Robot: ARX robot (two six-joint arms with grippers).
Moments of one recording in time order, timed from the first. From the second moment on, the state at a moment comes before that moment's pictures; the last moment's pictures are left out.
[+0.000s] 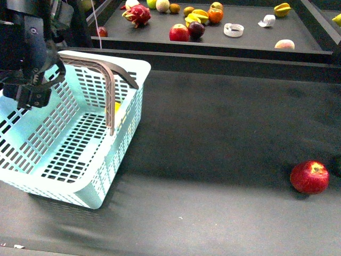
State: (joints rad) left arm -0.22 2.06 1.00 0.60 -0.60 -1.25; right arm 0.00 0.00 0.01 0.00 0.00 0.00
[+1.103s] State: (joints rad) left arm 0.06 0.91 0.03 0.67 -0.27 -0.75; right arm 0.00 0.00 0.01 0.00 0.00 0.00
